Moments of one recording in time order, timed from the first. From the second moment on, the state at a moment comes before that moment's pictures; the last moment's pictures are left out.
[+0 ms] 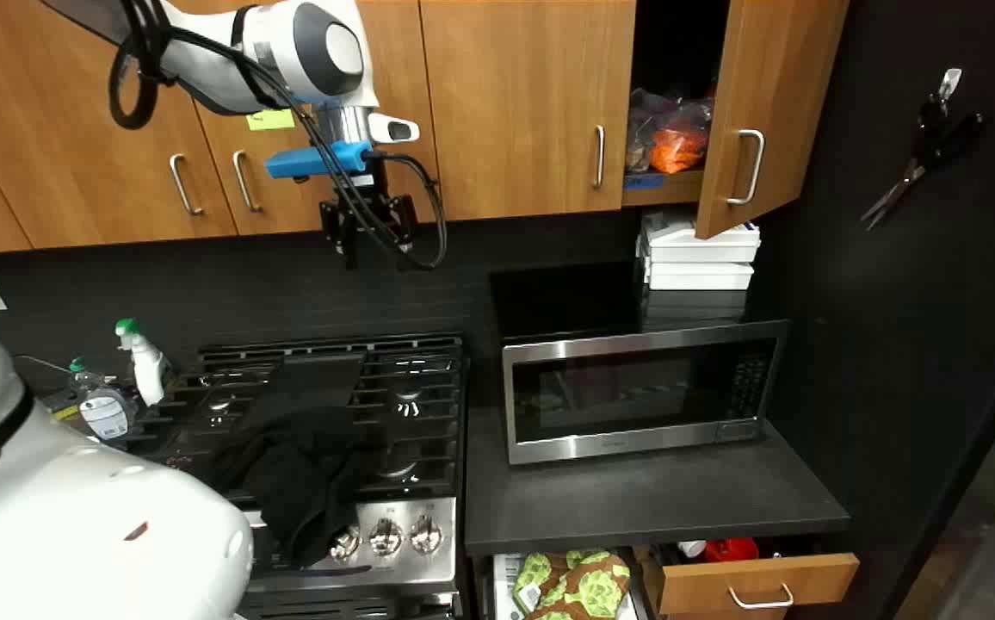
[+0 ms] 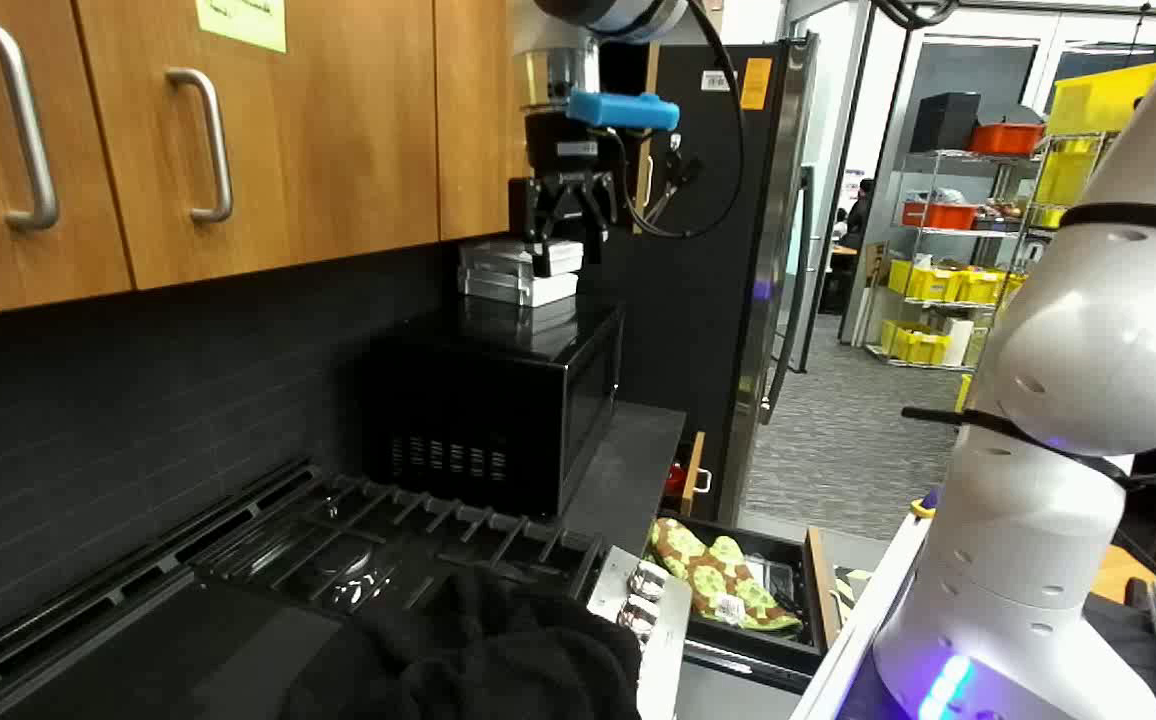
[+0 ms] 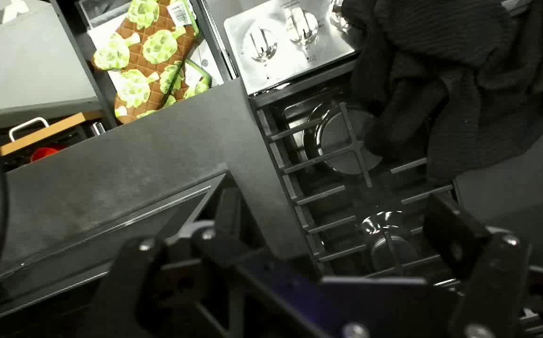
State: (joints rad) arm 0.03 -0.25 0.16 -2.16 -0.04 1.82 0.18
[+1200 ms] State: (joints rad) arm 0.00 -0.25 0.06 -2.25 -0.04 1.83 0.16
